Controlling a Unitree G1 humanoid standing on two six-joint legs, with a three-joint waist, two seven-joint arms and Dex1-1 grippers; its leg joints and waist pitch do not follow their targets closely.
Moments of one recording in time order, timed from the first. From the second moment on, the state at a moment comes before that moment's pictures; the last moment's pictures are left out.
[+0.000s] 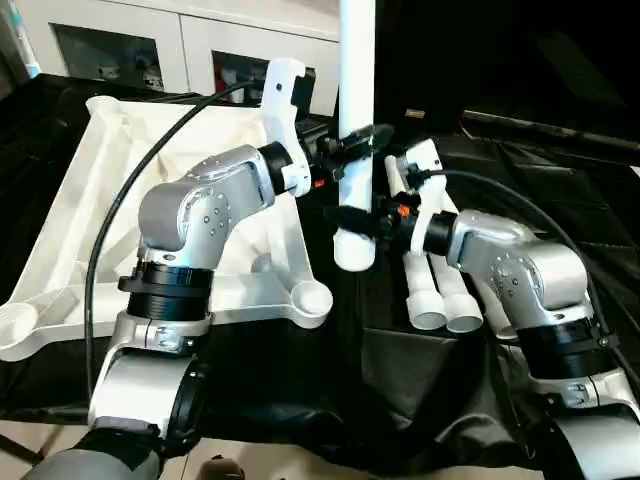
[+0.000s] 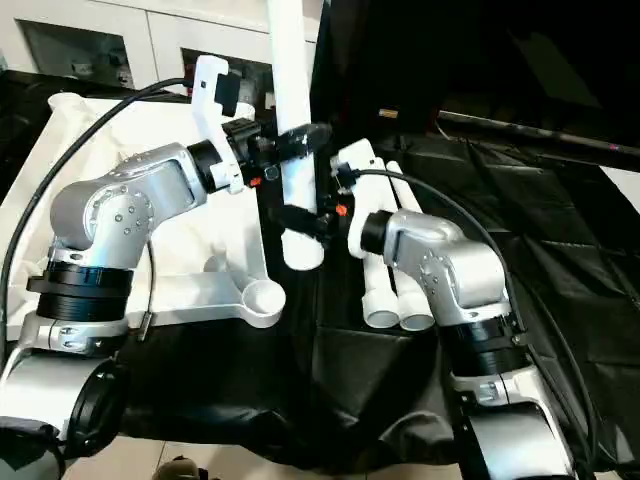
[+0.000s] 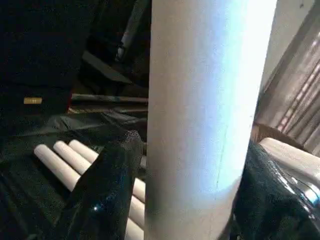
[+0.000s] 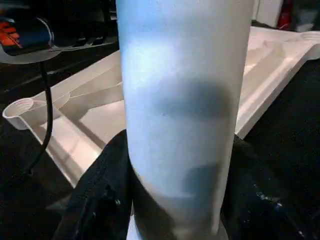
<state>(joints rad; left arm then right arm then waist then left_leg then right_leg) -0.87 0.14 0.06 0.19 -0.53 0.78 -0.54 -0.65 -0.28 0.08 0.12 0.44 0.73 0.71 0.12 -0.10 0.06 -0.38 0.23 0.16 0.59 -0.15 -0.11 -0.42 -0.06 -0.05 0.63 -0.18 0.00</state>
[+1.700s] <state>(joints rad) -0.92 0.17 0.09 0.21 -0.69 0.89 -0.74 -0.63 -0.38 0.05 0.08 0.61 0.83 0.94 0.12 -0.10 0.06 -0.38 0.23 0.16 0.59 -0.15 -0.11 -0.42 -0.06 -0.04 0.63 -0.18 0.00</state>
